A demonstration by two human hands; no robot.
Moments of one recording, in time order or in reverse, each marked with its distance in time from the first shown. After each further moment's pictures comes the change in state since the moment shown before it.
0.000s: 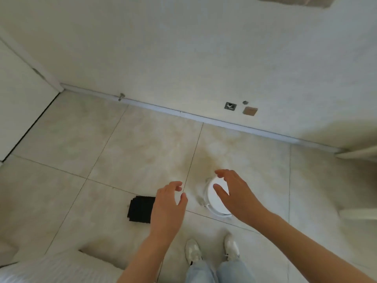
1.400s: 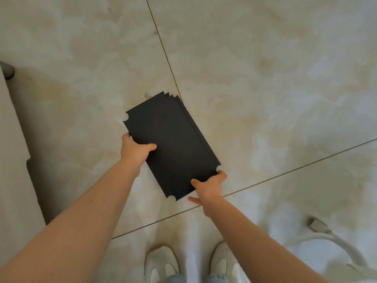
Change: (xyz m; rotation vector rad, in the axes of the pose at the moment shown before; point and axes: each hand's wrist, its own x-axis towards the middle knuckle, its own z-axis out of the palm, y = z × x) left_hand 0.235 -0.698 0.347 -0.894 0.592 -1.241; right_hand 0.350 0.286 0.695 0.158 -0.522 0.785
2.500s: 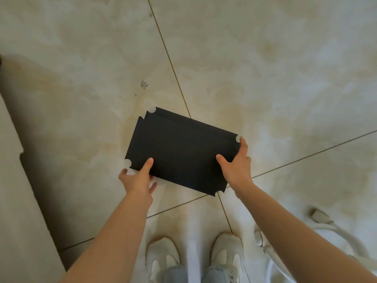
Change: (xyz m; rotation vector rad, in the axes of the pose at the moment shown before) left_hand -0.049 -0.073 0.008 -0.486 0.153 -0.422; right_hand 0.015 -0.029 -0.053 -0.317 0.173 -0.396
